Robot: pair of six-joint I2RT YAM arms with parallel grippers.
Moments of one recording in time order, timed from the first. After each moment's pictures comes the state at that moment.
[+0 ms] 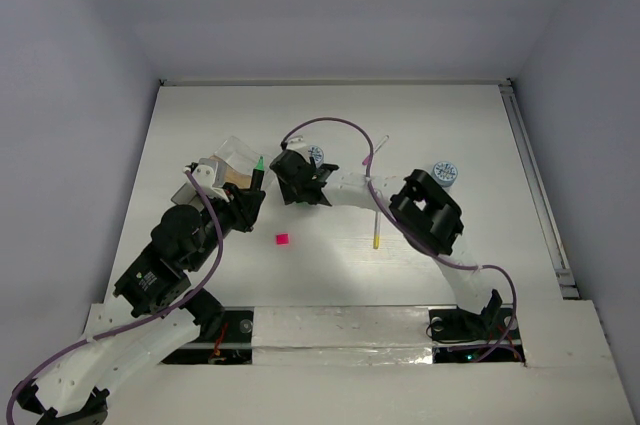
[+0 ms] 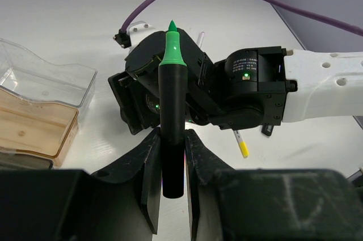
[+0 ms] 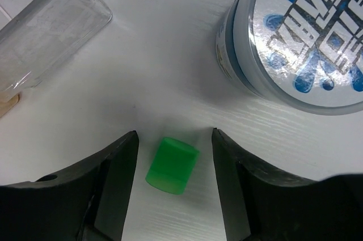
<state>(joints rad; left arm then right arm) -0.72 0.47 0.71 -0.40 -0.23 -0.38 0.94 2.23 1.68 -0.36 0.42 0.49</state>
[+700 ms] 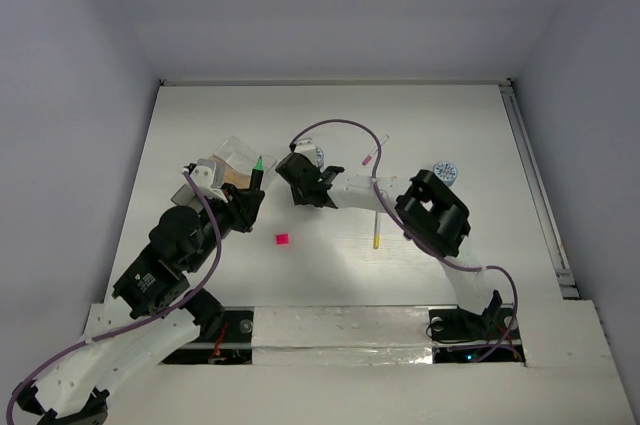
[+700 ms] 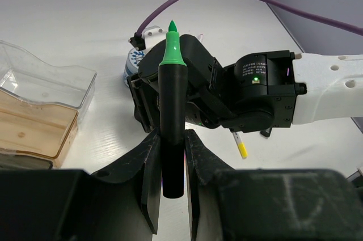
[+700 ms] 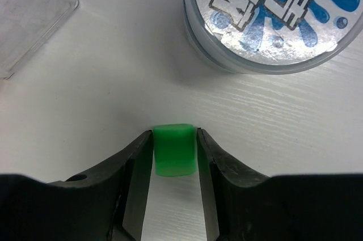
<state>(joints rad) -0.72 0.46 0.71 -0.40 -0.23 -0.38 0.94 2.18 1.59 -0.35 0.43 0.56</state>
